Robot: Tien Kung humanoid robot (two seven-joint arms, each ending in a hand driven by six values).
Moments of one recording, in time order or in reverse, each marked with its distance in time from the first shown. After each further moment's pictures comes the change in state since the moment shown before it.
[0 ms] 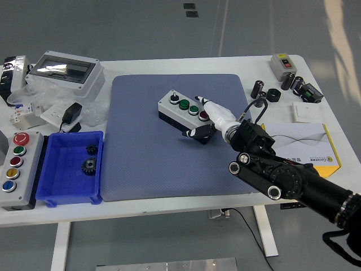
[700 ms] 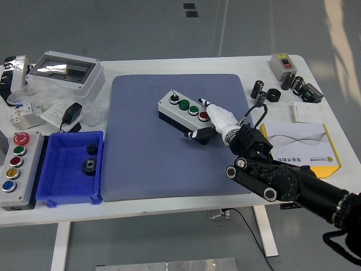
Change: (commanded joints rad) left arm -0.012 0.000 -0.004 0.000 0.017 -0.005 -0.004; right arm 0.006 0.008 -0.070 -0.037 0.053 -0.082 0.006
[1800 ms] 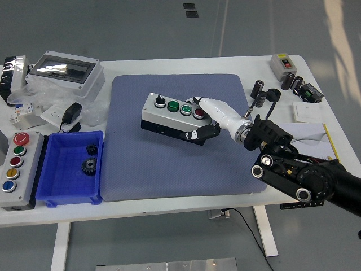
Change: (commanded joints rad) left arm -0.002 -0.006 0.013 0.000 -0.011 -0.003 -0.021; right arm 0.014 -0.254 -0.057 0.305 0.009 0.130 0.317
